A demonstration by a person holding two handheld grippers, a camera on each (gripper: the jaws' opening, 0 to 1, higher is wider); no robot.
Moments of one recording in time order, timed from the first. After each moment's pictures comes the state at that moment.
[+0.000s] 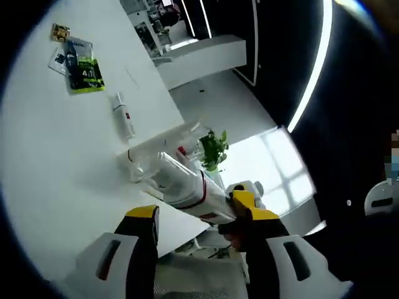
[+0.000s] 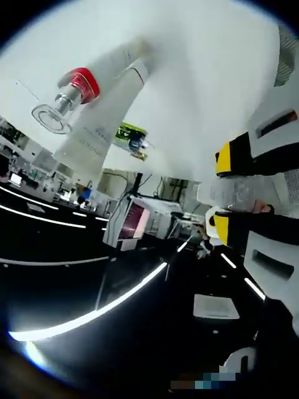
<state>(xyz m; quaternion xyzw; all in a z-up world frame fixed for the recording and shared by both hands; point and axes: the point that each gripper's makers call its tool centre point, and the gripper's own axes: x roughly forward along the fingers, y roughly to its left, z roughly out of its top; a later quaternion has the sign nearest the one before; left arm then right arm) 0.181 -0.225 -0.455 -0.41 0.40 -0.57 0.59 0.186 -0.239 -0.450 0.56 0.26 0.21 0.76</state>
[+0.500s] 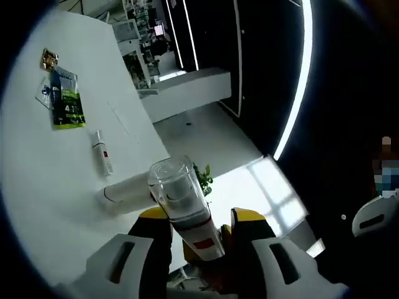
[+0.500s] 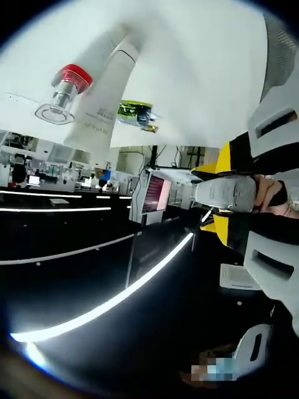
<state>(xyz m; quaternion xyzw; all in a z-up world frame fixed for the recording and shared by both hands) 0.202 -0.233 -0.402 -0.46 0.34 -0.54 0.62 0.185 -0.227 -0.415 0.63 0.17 0.23 0.72</state>
